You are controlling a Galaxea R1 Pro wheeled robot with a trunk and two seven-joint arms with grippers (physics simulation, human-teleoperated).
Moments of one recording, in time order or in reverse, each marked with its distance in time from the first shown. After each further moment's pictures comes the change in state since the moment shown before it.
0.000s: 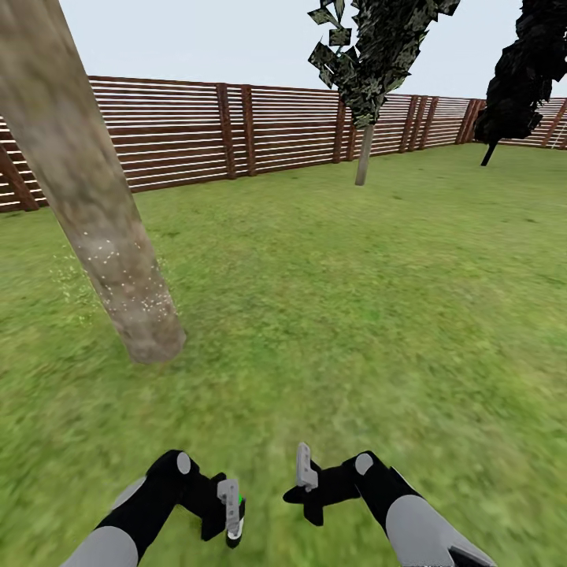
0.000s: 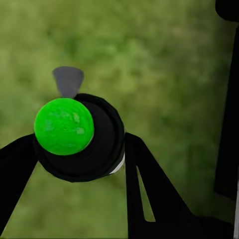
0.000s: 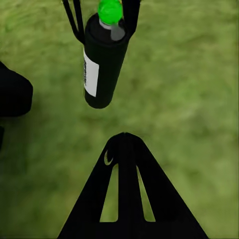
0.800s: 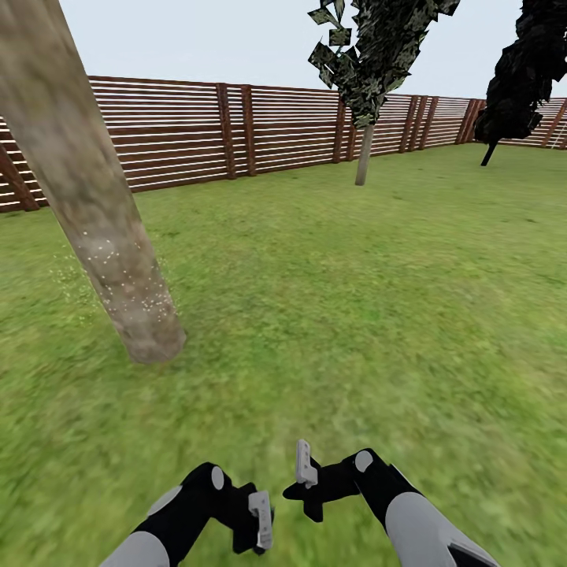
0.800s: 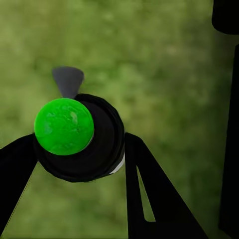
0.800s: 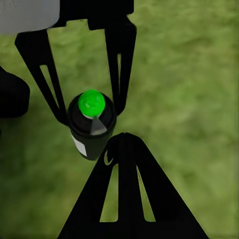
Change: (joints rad) left arm -0.005 -0.108 -0.112 0.098 0.001 0.018 0.162; right arm -0.008 0.000 0.000 0.000 -0.005 -0.002 0.000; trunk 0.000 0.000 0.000
